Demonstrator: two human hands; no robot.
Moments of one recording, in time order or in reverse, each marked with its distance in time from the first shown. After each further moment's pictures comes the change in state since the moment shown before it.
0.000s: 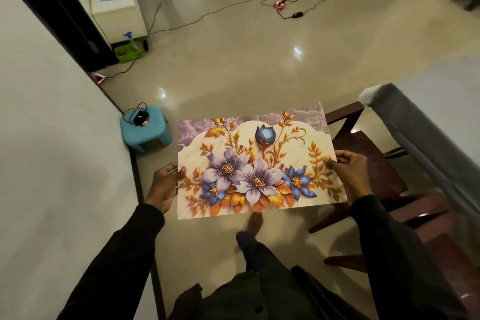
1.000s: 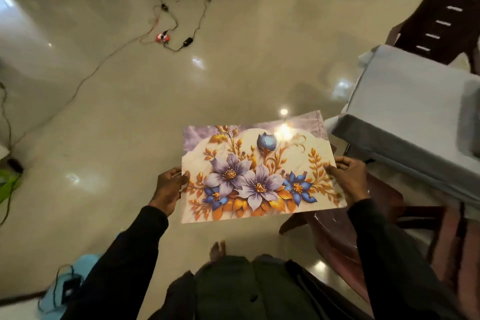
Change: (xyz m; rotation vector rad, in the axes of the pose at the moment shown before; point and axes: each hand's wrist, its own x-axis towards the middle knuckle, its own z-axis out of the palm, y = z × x) left_hand 0.469 0.349 0.281 0.385 -0.470 0.020; right_hand 0.350 -0.123 0.045 0.184 0.594 0.249
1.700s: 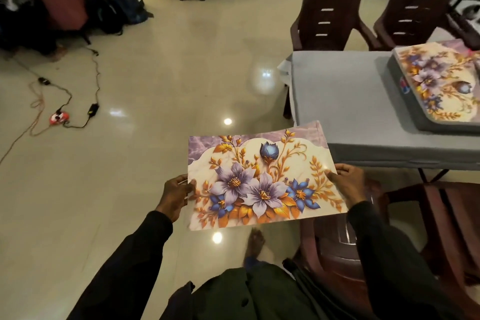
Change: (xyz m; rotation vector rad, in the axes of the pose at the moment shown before) left_hand 0.252 0.221 0.231 0.340 -0.413 0.027; right_hand 0.181 -0.029 -0.021 0.190 0.485 0.262
